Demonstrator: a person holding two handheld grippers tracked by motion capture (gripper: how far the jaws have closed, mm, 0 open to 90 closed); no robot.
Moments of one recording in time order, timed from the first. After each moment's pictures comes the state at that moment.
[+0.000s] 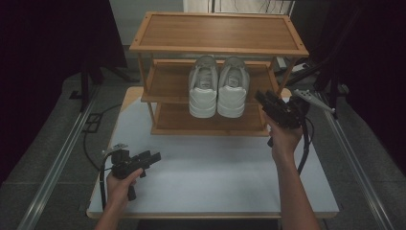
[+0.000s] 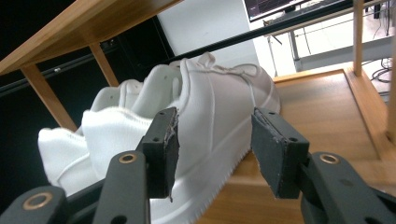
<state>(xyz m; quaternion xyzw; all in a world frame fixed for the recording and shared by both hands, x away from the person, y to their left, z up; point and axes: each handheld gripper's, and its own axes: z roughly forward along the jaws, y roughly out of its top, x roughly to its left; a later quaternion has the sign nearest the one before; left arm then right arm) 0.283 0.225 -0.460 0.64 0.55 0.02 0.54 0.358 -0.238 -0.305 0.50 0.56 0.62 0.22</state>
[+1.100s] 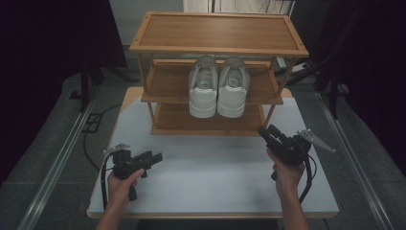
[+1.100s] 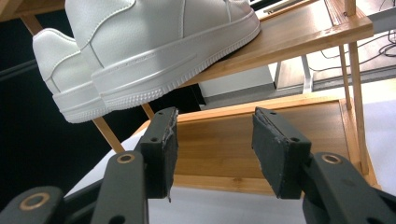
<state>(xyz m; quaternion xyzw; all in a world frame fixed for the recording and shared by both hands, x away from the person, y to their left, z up) 0.282 0.221 -0.457 0.64 0.54 0.02 0.54 0.305 -0.263 -0.386 0.51 0.56 0.62 0.20</state>
